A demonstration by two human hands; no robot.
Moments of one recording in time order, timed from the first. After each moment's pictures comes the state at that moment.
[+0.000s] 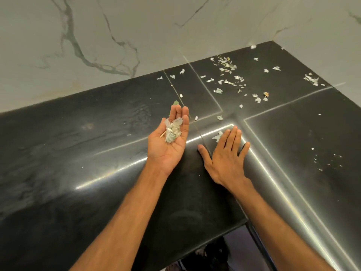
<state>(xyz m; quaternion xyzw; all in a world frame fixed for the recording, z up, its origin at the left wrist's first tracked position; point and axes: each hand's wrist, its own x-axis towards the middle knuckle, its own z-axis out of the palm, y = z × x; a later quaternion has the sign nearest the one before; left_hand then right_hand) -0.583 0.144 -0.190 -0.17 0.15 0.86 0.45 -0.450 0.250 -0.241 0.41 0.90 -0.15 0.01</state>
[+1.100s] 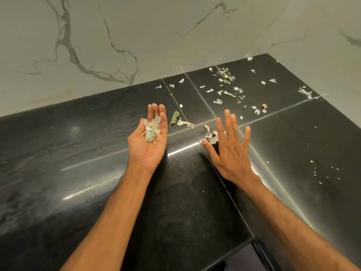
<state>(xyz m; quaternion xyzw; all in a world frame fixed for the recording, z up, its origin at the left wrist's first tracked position) -0.646 0.129 -0.197 -0.15 0.04 0.89 0.43 -0.476 0.295 -0.226 0.28 0.95 -0.02 -0.11</state>
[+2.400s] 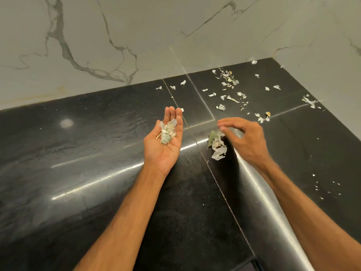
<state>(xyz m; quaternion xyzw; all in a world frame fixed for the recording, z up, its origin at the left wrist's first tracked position) -0.649 0.171 -0.214 -0.17 0.02 0.87 0.46 -0.502 0.364 -0.191 0.23 0.88 -0.34 -0.23</state>
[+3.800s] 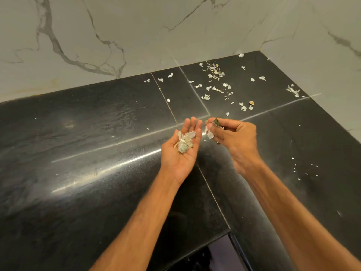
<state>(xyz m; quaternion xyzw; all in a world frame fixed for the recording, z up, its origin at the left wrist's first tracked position) -0.547 0.197 -0.208 -0.18 0.05 0.85 0.50 -0.458 0.306 -0.152 0.39 0.59 -0.66 -0.25</state>
